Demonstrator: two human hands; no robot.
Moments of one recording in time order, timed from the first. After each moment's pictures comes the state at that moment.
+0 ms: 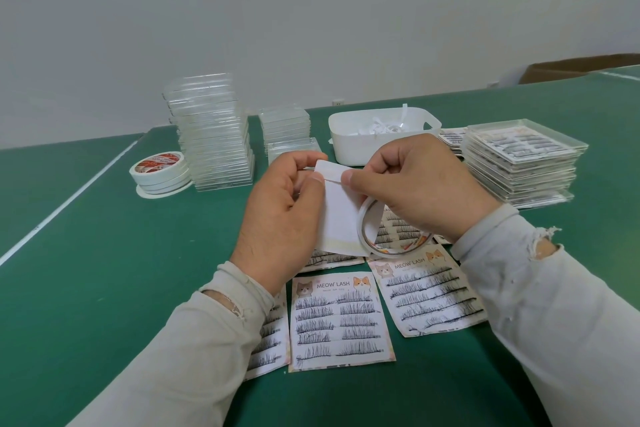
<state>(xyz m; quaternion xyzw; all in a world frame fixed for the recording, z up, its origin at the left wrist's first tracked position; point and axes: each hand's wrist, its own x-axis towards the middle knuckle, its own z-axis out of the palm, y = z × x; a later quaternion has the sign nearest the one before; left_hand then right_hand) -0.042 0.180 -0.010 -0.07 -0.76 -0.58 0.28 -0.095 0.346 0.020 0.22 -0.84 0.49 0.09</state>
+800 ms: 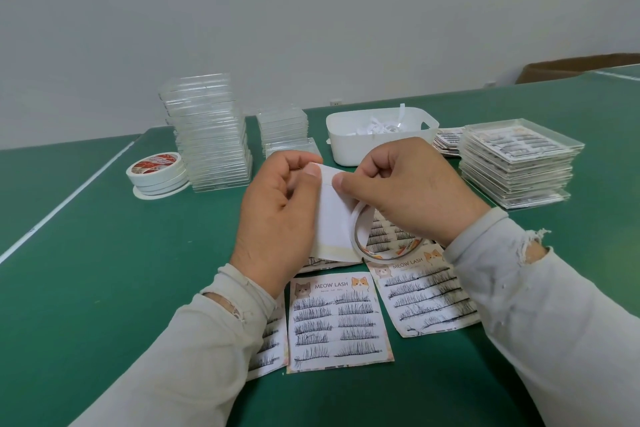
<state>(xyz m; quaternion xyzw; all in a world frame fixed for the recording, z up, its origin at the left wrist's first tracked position) -0.044 0.182 -0.010 -0.06 -0.73 -0.61 0.30 -0.091 0.341 0.019 0.22 -0.84 0.49 0.09</state>
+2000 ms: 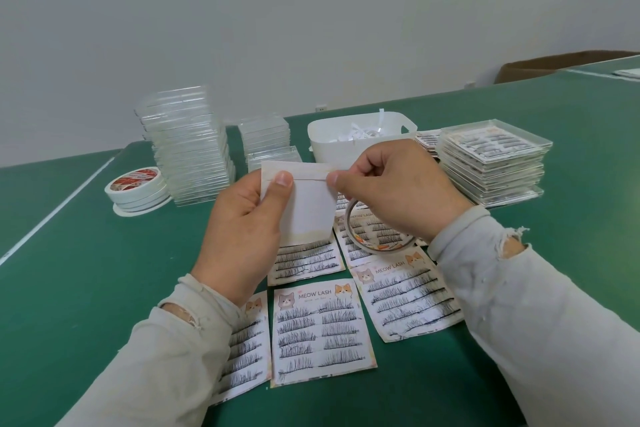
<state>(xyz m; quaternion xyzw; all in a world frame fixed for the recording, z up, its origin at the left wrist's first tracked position) -0.043 0.170 -0.009 -0.06 -0.73 -0.64 0.23 -0.099 0.354 0.019 0.17 -0.85 0.48 0.11</state>
